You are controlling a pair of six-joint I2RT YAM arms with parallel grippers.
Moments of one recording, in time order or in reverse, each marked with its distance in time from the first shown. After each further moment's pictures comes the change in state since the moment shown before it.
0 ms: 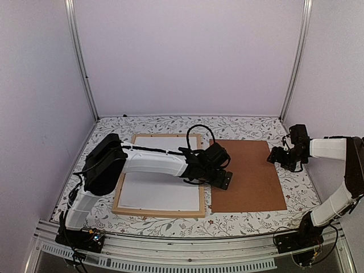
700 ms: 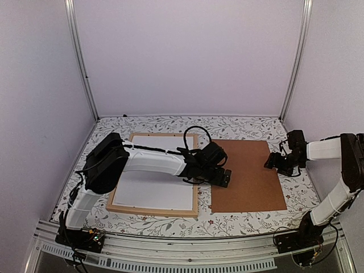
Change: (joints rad) left arm 0.030 0.003 -0.041 0.072 0.069 -0.058; right arm 0.000 0.066 -0.049 0.064 -0.053 0.006
